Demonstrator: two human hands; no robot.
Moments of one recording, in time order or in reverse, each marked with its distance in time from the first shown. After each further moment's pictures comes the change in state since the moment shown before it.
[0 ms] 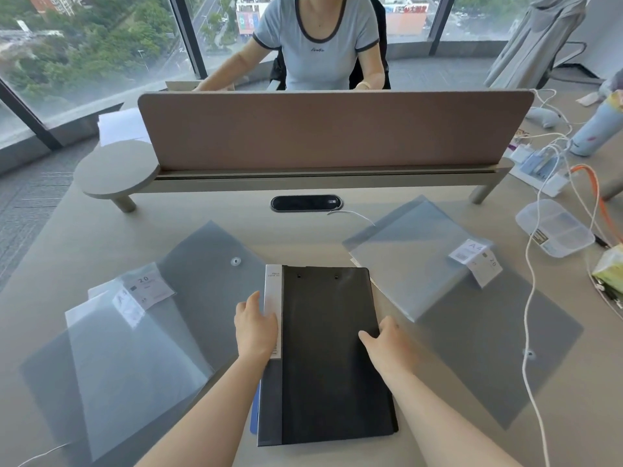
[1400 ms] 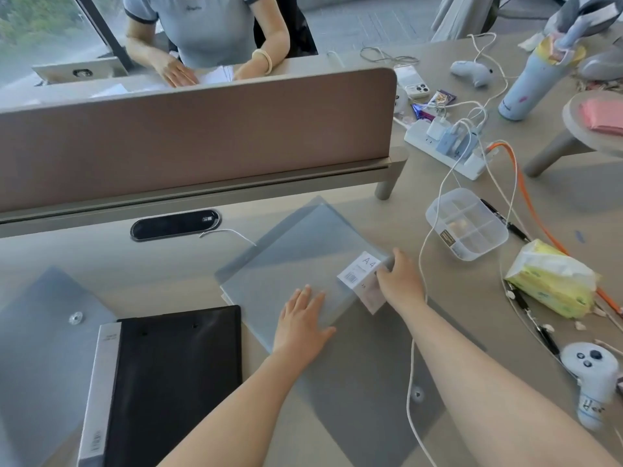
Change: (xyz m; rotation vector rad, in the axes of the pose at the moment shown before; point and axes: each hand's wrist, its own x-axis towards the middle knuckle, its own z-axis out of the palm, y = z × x) left_hand -0.041 0.201 0.281 0.582 -0.492 0.443; right_hand 0.263 0.120 -0.203 0.257 -0.016 0.020
